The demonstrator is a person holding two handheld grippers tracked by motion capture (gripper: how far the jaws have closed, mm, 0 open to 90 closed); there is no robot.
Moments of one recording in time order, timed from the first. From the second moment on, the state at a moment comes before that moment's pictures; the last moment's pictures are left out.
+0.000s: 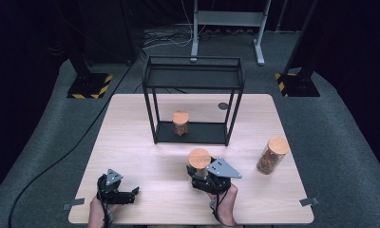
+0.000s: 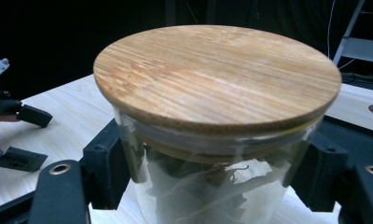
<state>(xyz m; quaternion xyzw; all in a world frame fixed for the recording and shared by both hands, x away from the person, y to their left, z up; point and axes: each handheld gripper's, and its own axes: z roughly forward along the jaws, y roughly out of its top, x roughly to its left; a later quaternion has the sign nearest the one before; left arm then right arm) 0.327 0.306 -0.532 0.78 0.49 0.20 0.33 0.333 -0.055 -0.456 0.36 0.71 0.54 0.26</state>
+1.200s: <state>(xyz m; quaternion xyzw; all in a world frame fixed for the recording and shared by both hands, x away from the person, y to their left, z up) 0.327 0.306 -0.532 0.78 0.49 0.20 0.33 0.364 -0.050 -0.450 0.36 0.71 0.54 0.27</state>
